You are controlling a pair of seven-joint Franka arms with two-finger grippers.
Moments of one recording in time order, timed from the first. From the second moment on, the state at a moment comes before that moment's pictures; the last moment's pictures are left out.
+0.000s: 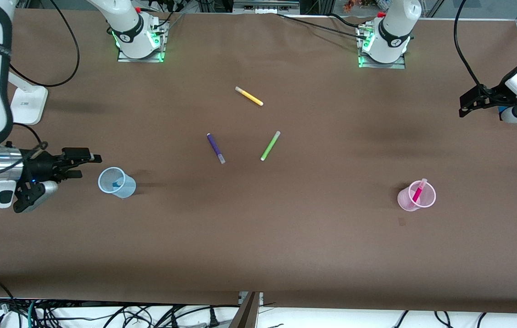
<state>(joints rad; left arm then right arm) -0.09 -0.07 0.10 -1.76 0.04 1.66 0.08 0.16 0.55 -0.27 -1.26 0.49 1.45 -0.45</state>
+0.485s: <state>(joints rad) -0.09 -0.07 0.10 -1.75 0.04 1.66 0.08 0.17 0.36 -0.09 -1.34 0.13 1.42 0.08</state>
